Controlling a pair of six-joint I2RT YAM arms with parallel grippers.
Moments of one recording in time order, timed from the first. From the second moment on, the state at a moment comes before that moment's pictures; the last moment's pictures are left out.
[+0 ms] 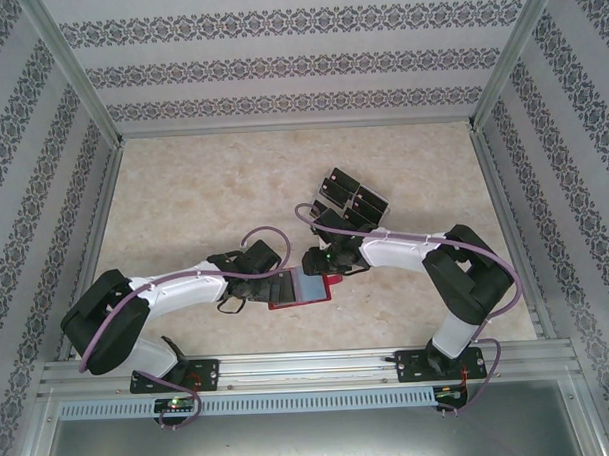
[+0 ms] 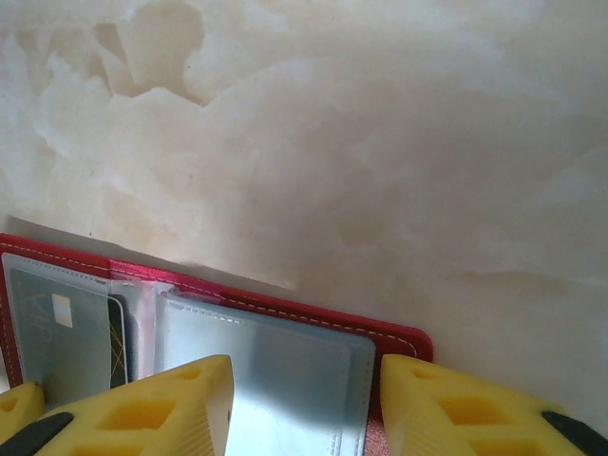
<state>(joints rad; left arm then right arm) -0.76 1.45 0.70 -0.51 -0.13 -0.66 0.73 1.70 0.90 -0.32 -0.19 0.62</state>
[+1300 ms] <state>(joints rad) -0.76 1.46 0.70 -0.51 -0.13 -0.65 0.78 1.72 0.91 -0.25 -0.25 0.65</state>
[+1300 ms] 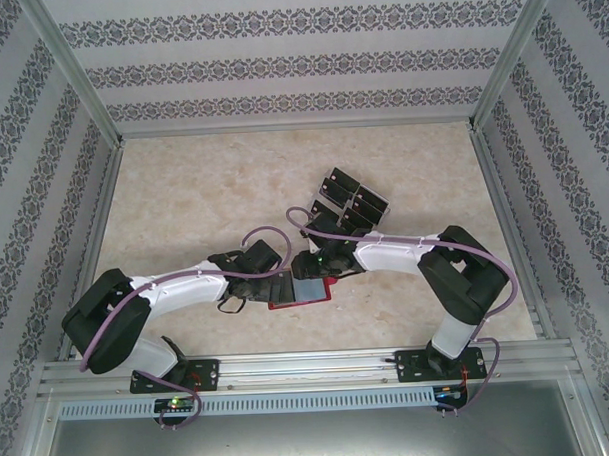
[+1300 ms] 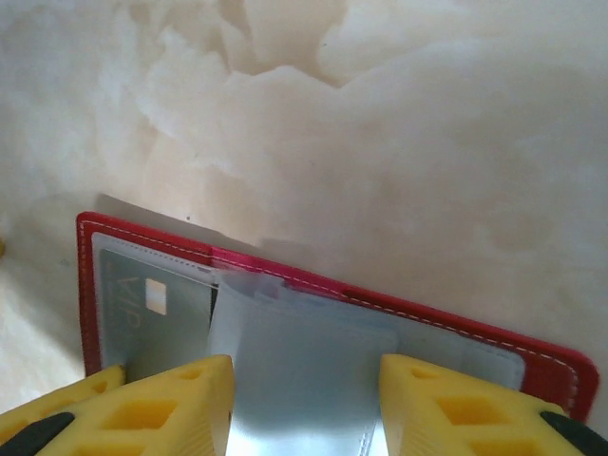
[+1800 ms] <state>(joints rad) -0.76 1.46 0.70 -0.51 -0.13 -0.65 0.78 1.72 0.87 -0.13 -0.35 0.74</state>
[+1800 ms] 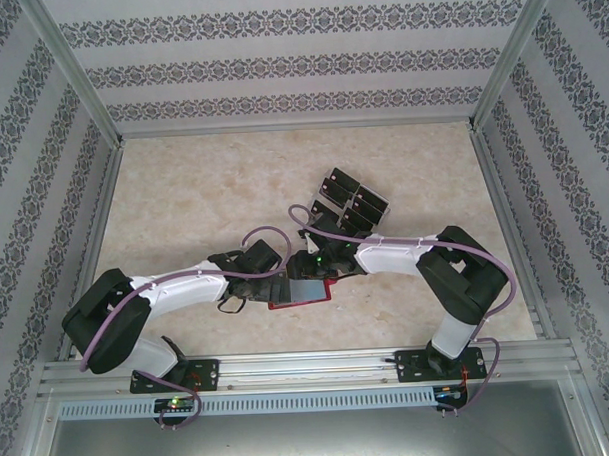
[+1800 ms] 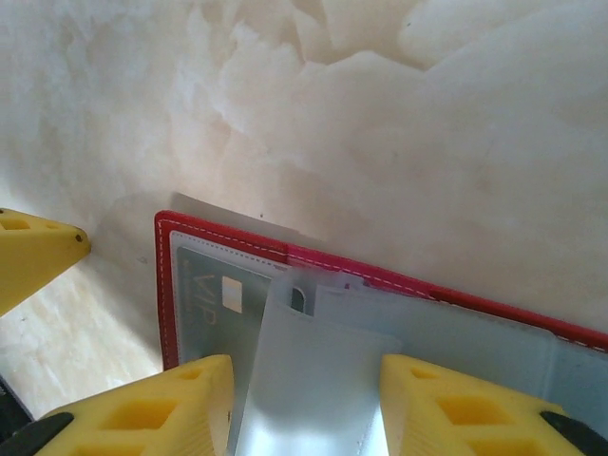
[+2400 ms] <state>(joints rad) -0.76 1.26 0.69 -0.56 -0.22 -0.65 0.79 1.72 0.86 -0.08 -0.37 0.81</state>
